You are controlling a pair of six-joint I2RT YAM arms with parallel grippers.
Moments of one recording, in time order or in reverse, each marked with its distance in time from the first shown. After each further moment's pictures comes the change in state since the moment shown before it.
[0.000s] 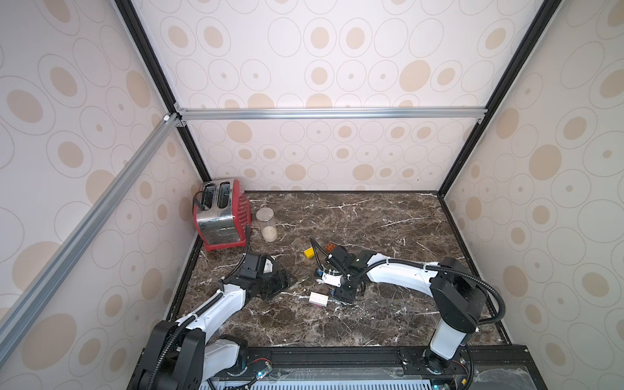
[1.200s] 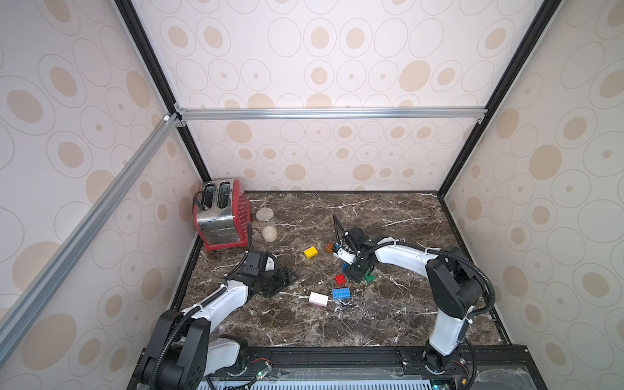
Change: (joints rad) left arm -0.005 0.063 0.016 0.056 0.003 -0.002; right arm -0.225 0.092 0.071 0.021 0.021 0.095
